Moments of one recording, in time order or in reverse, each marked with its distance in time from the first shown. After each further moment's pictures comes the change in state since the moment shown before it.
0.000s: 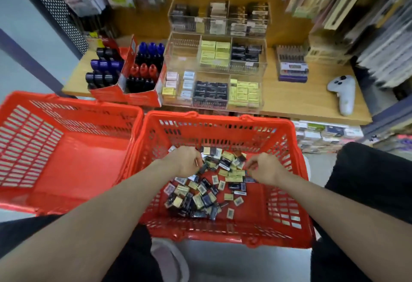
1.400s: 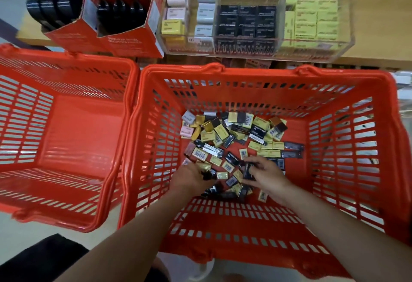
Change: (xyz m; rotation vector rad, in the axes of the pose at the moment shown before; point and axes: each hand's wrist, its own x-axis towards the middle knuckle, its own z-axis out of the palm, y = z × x) left_hand 0.043 -0.076 0.155 -0.296 -0.041 -0.470; right_hand 0.065 0.002 0.159 1.092 -0.217 0.384
